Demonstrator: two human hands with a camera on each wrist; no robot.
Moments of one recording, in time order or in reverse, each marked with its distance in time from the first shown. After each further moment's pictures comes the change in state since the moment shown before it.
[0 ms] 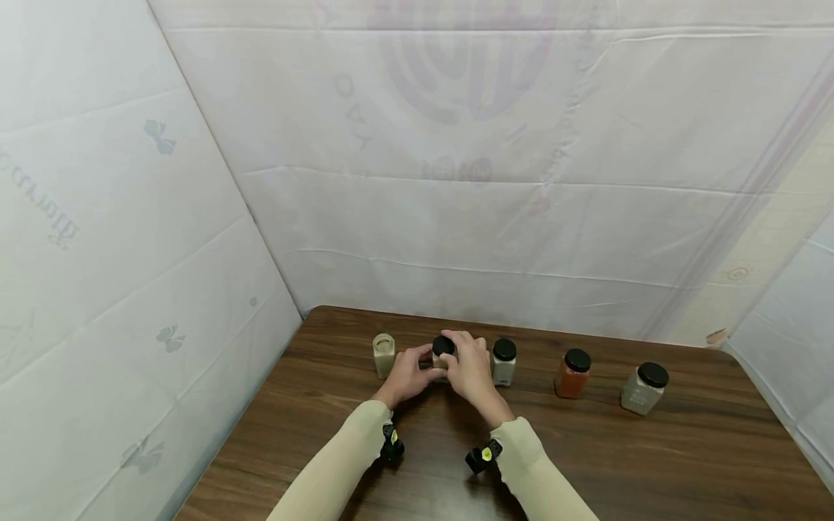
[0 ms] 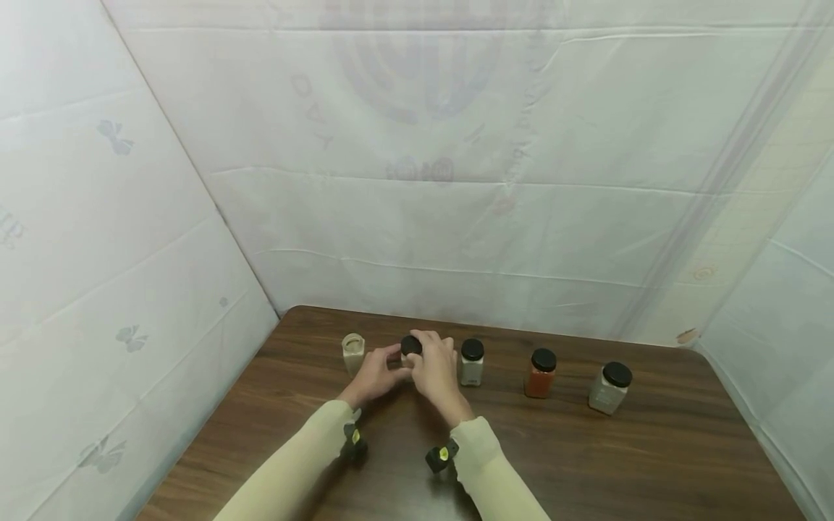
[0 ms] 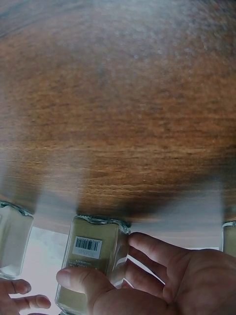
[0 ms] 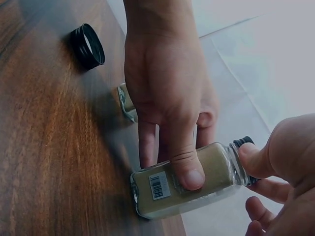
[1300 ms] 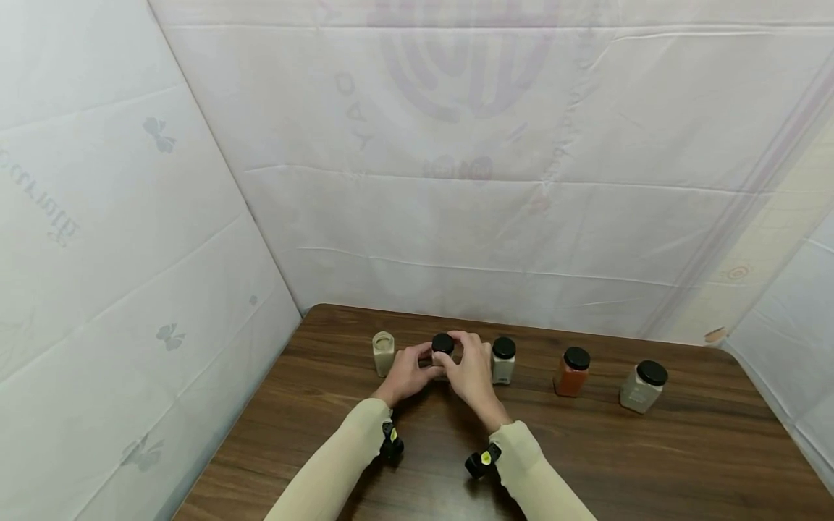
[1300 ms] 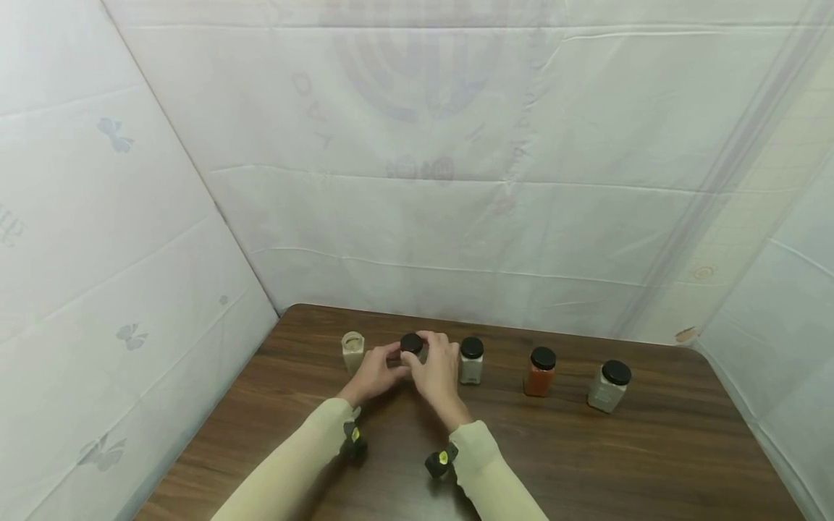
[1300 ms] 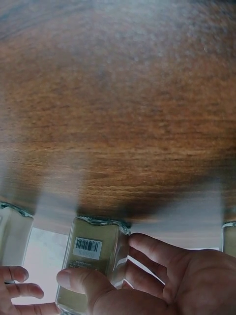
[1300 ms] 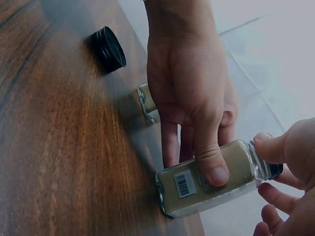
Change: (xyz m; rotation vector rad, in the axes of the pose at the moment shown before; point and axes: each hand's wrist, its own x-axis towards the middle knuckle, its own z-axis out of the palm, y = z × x) left_hand -0.001 0.000 0.000 -0.021 0.004 0.006; right_hand -0.007 0.007 0.011 0.070 0.156 0.028
